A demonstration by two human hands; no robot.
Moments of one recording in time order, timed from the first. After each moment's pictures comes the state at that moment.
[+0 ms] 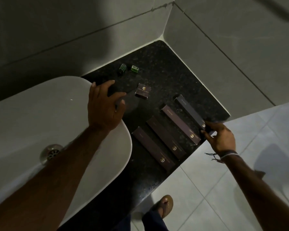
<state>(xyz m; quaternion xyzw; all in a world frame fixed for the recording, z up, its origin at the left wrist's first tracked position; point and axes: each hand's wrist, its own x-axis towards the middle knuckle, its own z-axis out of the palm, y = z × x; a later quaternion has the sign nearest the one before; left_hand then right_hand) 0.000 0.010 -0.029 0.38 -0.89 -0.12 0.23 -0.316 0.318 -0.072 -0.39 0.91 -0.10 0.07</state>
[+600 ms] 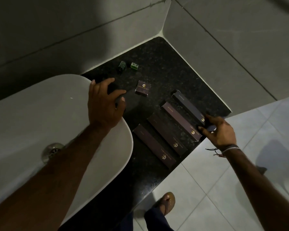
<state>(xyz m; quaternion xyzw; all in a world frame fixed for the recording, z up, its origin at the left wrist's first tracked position) 0.000 0.008 -0.033 0.37 -0.88 -0.12 0.26 -0.313 0.308 -0.065 -0.39 0.91 -0.09 0.11</state>
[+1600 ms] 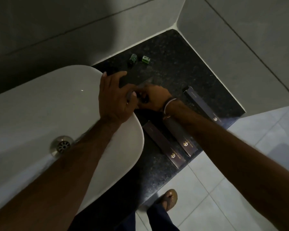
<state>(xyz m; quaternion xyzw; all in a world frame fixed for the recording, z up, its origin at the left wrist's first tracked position) 0.000 0.010 -0.030 0.37 -0.88 -0.14 0.26 -0.184 0.053 -0.044 -0.66 0.70 -0.03 0.26</state>
